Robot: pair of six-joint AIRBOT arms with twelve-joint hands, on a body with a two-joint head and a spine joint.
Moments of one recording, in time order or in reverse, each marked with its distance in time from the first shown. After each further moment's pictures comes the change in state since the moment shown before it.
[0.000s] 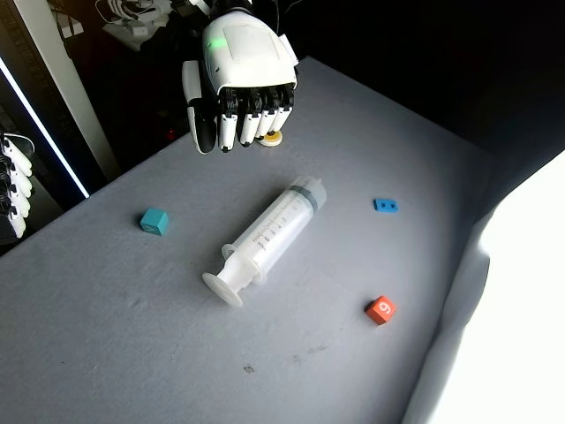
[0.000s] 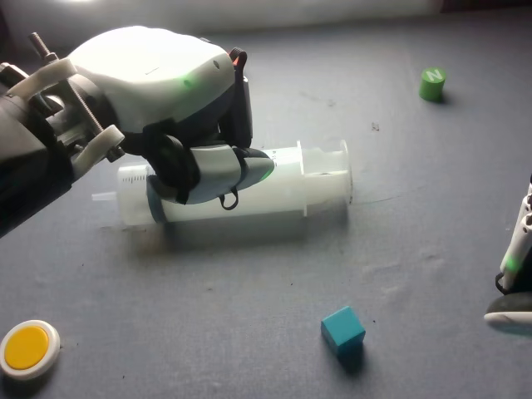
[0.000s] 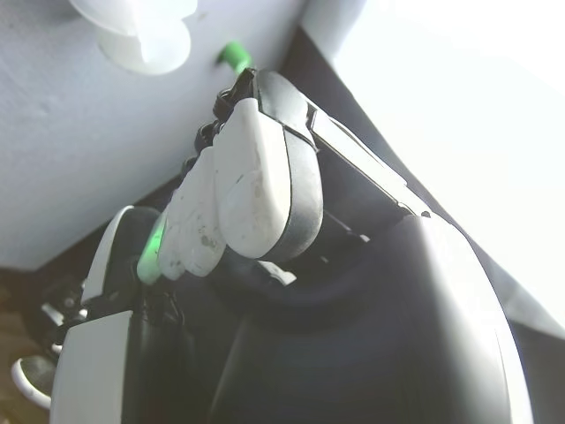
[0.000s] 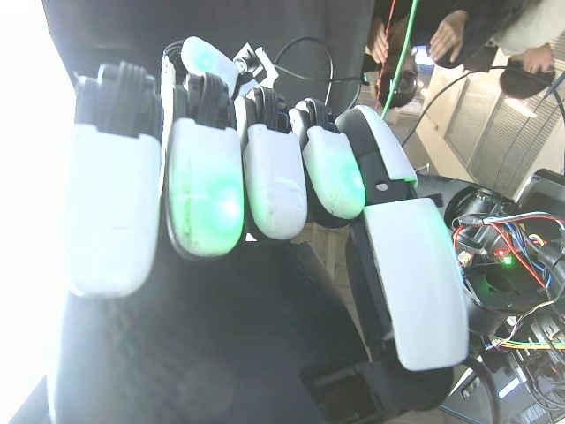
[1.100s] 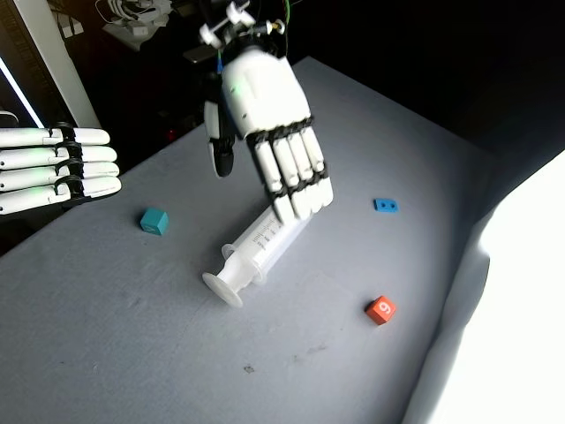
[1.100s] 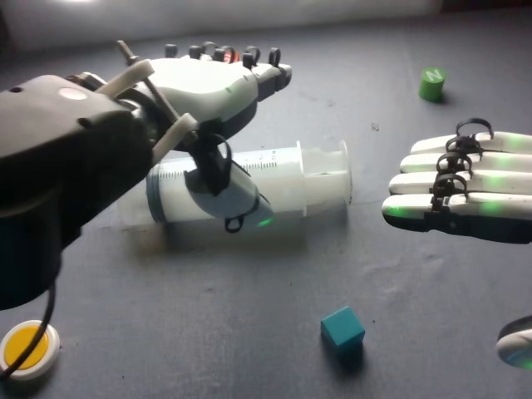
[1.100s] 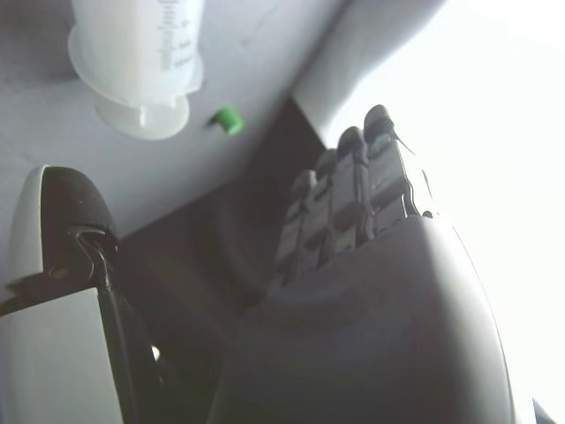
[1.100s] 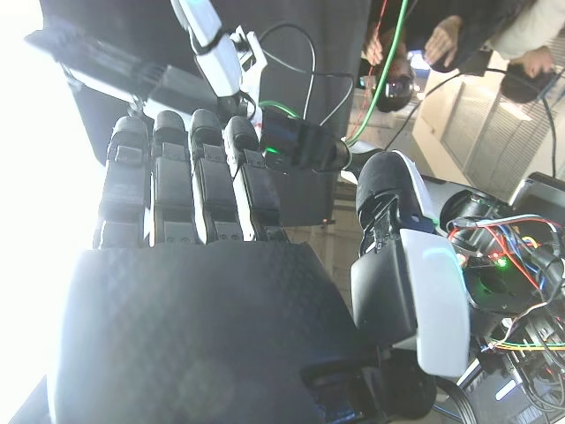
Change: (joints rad) left arm 0.005 -0.219 0.137 -0.374 -0.174 0.251; right arm -0.011 0.000 0.002 -0.007 0.003 -0.004
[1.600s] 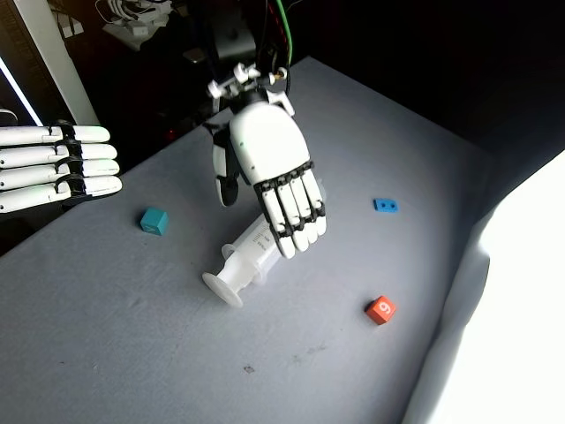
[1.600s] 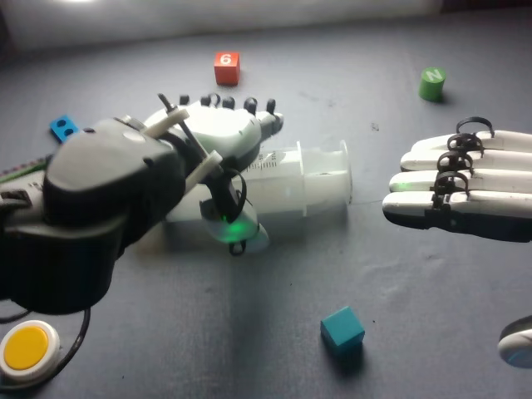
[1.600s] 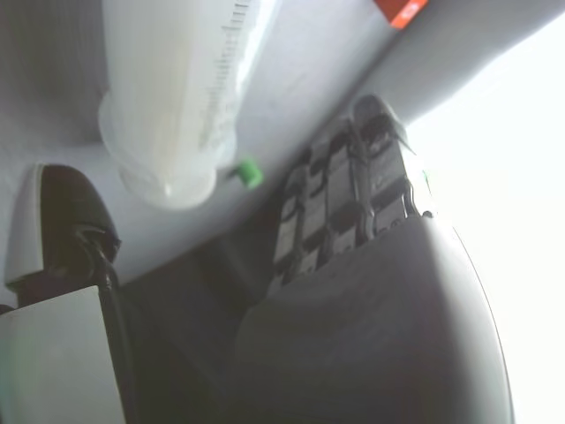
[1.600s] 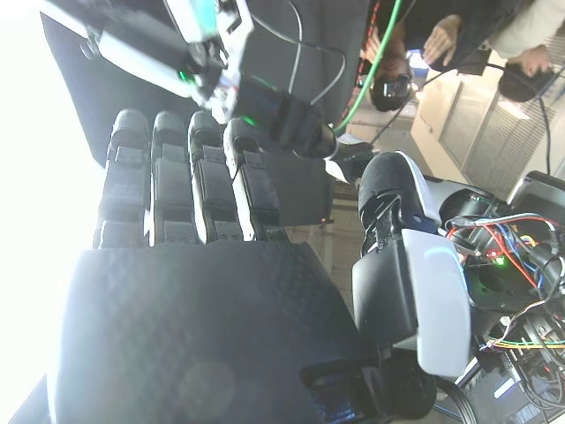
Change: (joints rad) left arm 0.128 -0.143 0.148 0.027 -0.027 -0.072; right arm 0.000 0.000 0.003 0.000 0.003 0.000
